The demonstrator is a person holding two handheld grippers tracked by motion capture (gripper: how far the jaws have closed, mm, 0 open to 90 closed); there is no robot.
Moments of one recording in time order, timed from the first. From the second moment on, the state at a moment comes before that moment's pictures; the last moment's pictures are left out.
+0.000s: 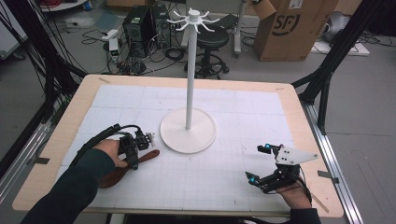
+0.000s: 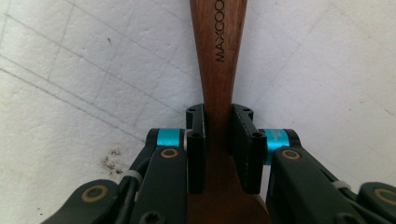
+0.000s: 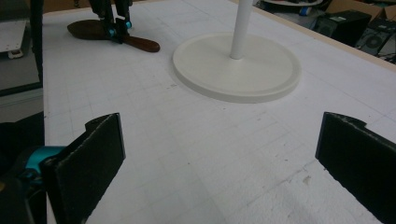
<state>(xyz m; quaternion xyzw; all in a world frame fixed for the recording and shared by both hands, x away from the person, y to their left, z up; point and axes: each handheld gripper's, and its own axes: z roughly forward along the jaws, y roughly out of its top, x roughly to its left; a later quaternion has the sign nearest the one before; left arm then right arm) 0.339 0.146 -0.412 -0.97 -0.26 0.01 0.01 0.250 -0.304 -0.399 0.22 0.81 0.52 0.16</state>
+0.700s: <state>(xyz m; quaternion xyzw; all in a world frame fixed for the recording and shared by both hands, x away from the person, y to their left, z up) 0.320 0.158 -0.385 -0.97 -0.21 -0.03 -0.08 0.250 -0.304 -0.401 0.23 0.81 0.52 0.15</state>
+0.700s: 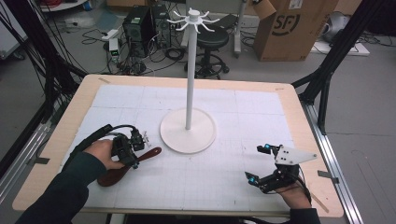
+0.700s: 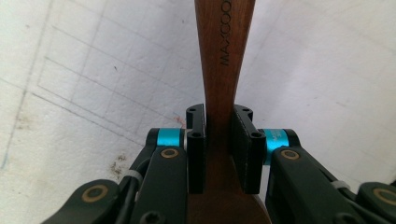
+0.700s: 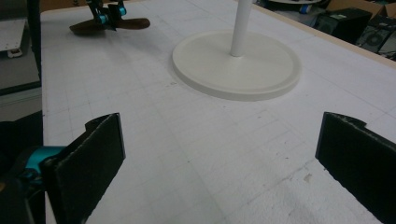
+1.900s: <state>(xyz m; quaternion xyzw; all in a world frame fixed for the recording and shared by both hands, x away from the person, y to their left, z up) 0.312 0.181 -0.327 -0.93 -0.23 -0.08 -0.26 0.251 -0.303 -0.403 0.23 0.81 0.52 0.15</state>
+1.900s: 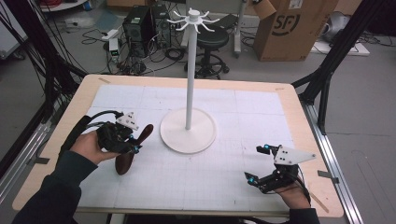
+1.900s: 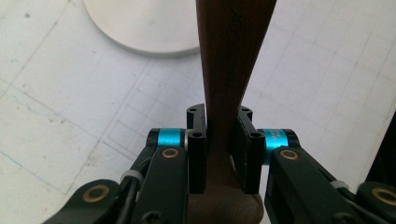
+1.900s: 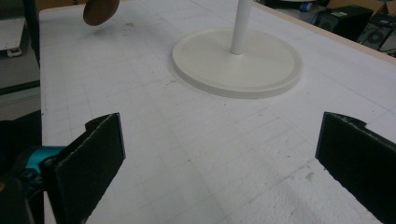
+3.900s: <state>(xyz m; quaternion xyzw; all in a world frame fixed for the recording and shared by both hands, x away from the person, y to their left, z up) 0.329 0.182 -0.247 -0.78 -0.21 -0.08 -0.58 0.250 -0.304 -0.402 0.23 0.81 0.52 0.15</state>
